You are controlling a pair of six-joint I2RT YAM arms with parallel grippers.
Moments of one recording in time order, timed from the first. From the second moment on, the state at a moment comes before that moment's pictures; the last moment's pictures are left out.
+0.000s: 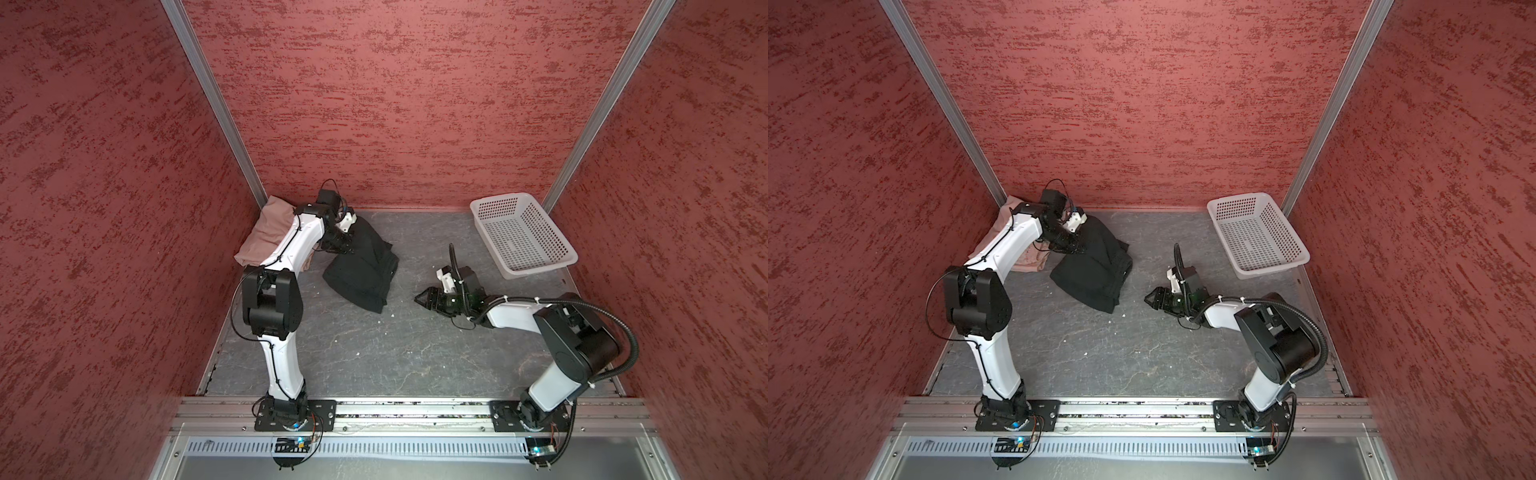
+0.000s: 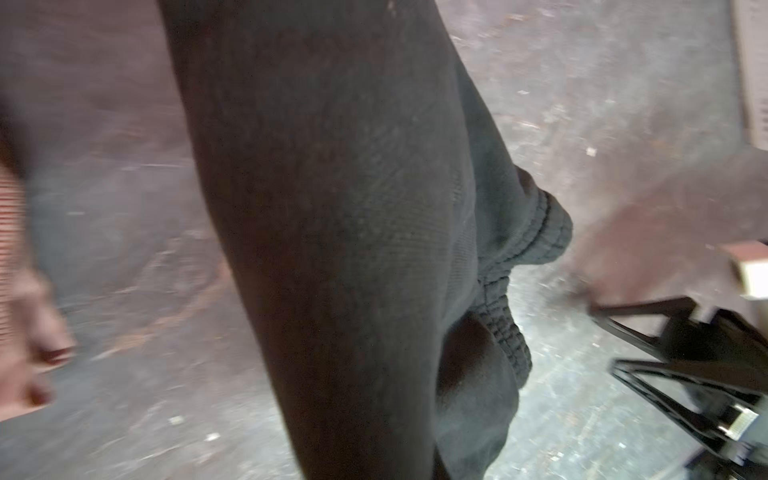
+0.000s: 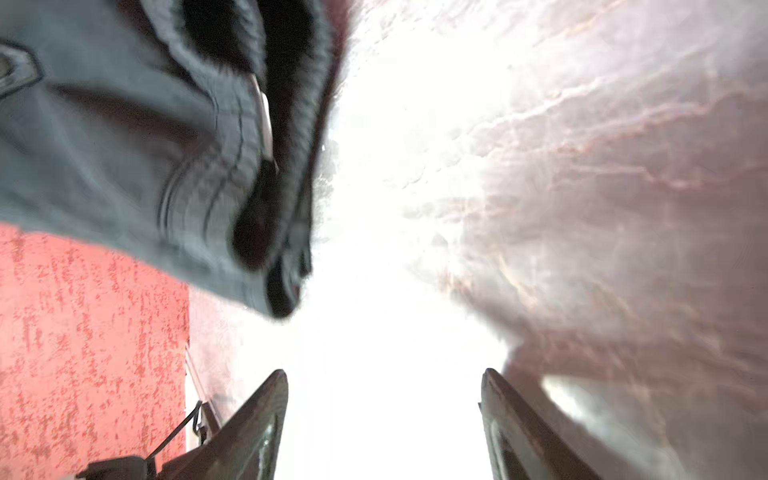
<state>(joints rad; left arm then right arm) -0.13 1.98 1.84 -1.11 0.25 0.06 0.50 1.65 0.67 0.25 -0.47 0.81</state>
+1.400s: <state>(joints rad) 0.39 2.37 2.50 -1.19 0.27 0.25 0.57 1.57 0.71 0.24 -0.44 0.96</state>
